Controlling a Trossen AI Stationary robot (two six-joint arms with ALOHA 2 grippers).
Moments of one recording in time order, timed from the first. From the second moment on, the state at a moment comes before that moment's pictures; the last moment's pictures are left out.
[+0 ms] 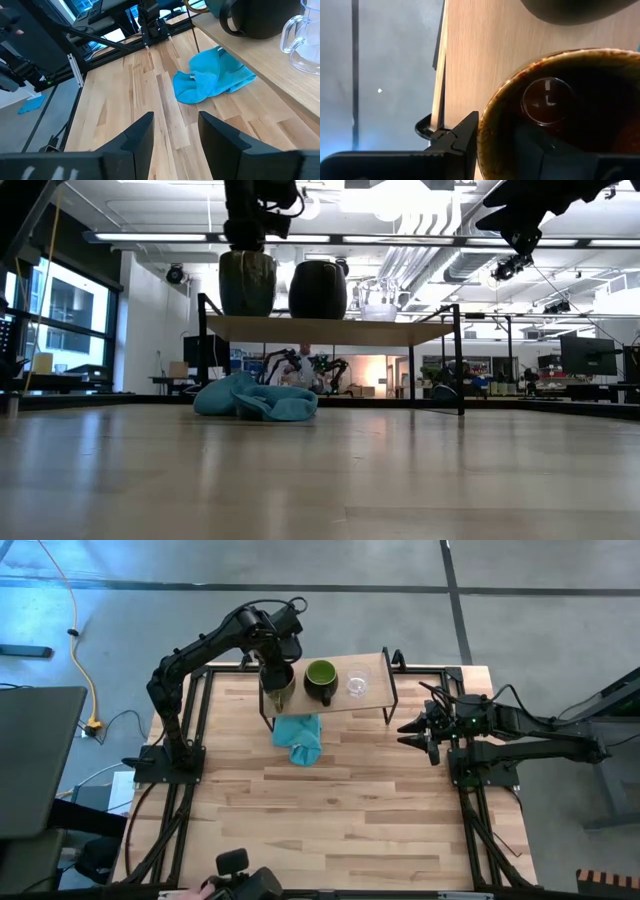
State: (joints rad) left arm 0.69 1.85 2.01 -1.47 -0.18 0.45; right arm -0.11 0.60 0.67 -0.44 -0.11 0.32
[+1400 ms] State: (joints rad) left arm 0.71 1.90 2.01 -1.48 -0.19 0.20; right arm -0.11 0.60 0.67 -0.45 -0.13 0.33
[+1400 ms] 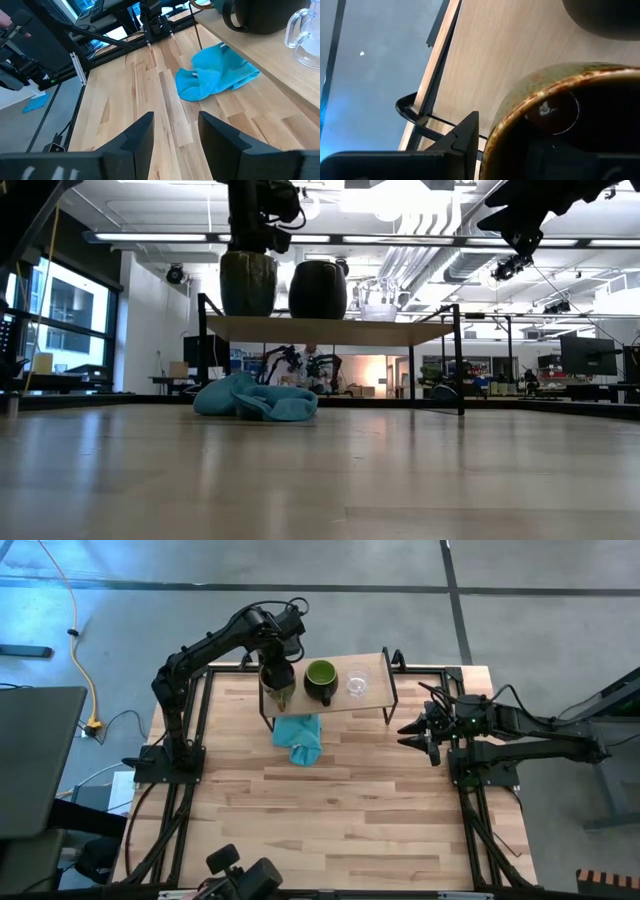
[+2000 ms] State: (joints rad) left arm 0.71 1.90 2.07 -1.49 -0.13 0.20; right arm -0.11 0.60 0.67 -0.45 -0.13 0.31
